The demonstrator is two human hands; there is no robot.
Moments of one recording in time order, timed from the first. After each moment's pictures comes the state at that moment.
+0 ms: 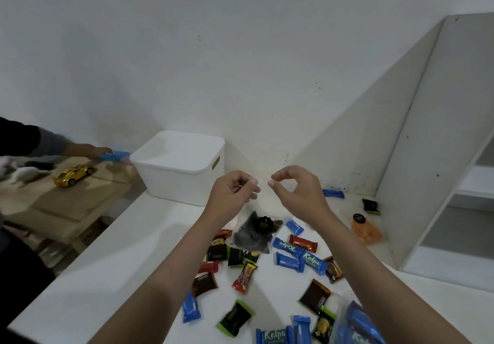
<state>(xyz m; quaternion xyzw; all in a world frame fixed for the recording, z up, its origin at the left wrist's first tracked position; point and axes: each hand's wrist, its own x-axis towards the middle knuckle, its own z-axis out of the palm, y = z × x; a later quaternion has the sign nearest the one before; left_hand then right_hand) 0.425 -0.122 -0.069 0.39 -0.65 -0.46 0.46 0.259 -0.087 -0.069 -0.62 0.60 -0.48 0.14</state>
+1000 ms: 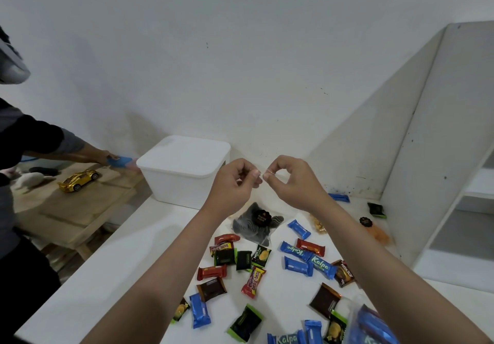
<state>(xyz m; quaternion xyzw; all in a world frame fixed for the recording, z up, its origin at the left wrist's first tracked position) 0.448 -0.126 -0.040 0.35 -0.74 -0.33 0.47 0.290 -0.094 -0.032 -0.69 0.56 -0.44 0.14</state>
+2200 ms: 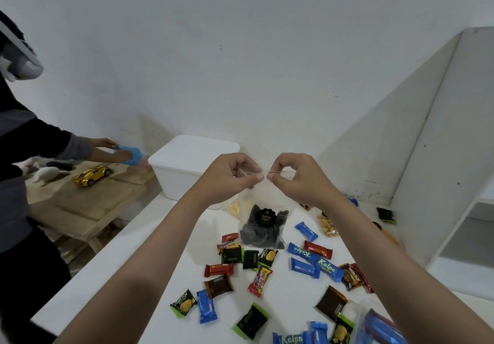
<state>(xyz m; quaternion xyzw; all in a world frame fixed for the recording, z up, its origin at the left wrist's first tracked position) 0.484 -0.121 -0.004 0.38 -0.76 -0.38 0.36 0.301 -0.084 -0.010 -0.73 0.54 -0.40 0.15</state>
